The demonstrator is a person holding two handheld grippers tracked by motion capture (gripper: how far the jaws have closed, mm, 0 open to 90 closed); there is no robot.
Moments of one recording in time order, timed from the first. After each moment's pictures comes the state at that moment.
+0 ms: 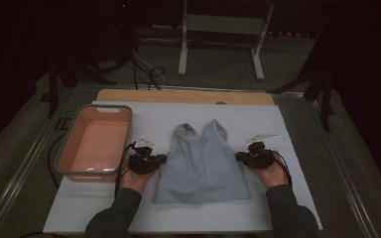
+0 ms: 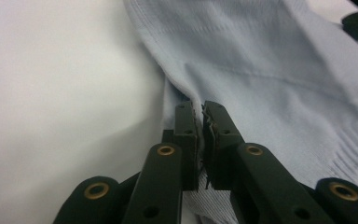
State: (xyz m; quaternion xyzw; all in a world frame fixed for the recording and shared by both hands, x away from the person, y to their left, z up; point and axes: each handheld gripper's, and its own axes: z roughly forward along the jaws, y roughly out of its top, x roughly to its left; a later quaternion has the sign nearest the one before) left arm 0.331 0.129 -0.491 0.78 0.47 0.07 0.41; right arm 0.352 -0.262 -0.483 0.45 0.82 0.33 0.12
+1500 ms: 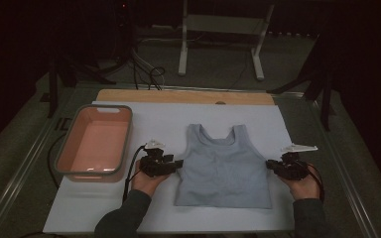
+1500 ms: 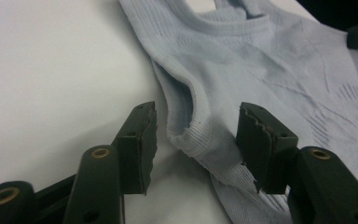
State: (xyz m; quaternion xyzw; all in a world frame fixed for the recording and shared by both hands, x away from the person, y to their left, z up) left arm 0.328 0.093 -0.495 0.77 0.46 0.02 0.44; right arm 0.310 -0.340 -0.474 0.52 0.78 0.31 0.15
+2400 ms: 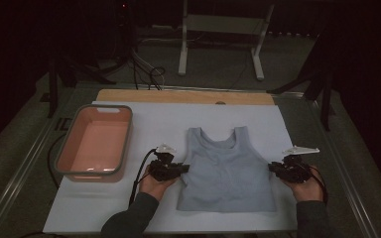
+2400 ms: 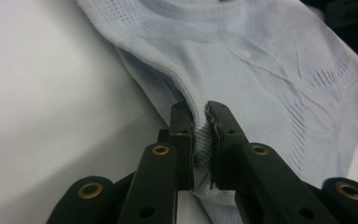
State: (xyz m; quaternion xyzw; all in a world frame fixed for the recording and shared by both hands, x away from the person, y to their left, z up) left arm 0.321 0.073 -0.494 0.79 0.43 0.00 0.43; right arm 0.302 -0.341 -0.472 0.52 0.79 0.29 0.16
